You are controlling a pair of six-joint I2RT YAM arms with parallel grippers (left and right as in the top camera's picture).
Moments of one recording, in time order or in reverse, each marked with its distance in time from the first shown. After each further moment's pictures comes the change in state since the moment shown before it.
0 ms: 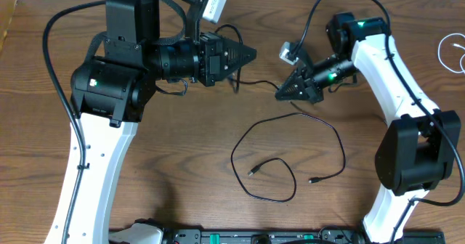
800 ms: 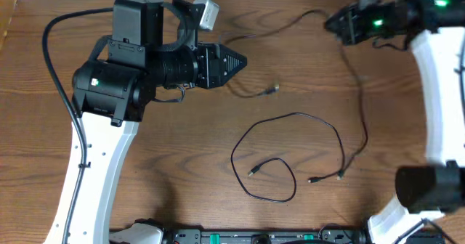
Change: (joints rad) left arm 0.000 0.000 -0.015 -0.151 -0.230 0.003; right arm -0.178 -0.166 0.365 0.221 0.438 0.805
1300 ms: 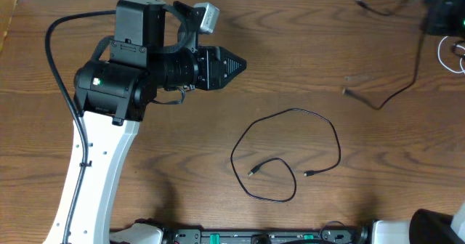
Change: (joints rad) left arm 0.000 0.000 -0.009 -0.019 -0.004 0.001; right arm -0.239 -0.268 0.034 0.062 0.311 0.236
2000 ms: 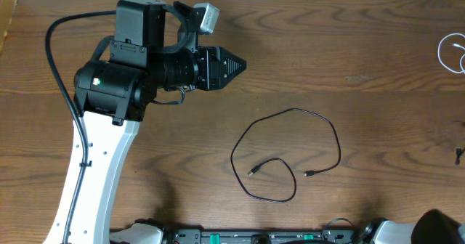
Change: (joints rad) left arm 0.000 0.000 0.000 -0.001 0.000 0.000; right arm -0.364 -0.021 0.001 0.099 0.564 0.467
